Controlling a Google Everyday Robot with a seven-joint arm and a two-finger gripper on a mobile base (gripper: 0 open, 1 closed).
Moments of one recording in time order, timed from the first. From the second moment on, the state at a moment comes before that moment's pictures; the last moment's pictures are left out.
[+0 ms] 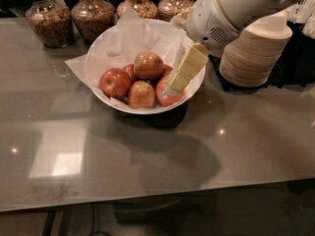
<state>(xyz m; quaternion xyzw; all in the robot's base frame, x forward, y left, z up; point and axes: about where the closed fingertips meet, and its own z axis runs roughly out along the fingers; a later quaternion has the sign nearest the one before) 0.533 -0.037 0.978 -0.65 0.67 0.14 0.34</state>
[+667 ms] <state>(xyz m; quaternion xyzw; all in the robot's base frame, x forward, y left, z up) 0.559 -0.005 0.964 -0.65 0.64 0.18 0.36</state>
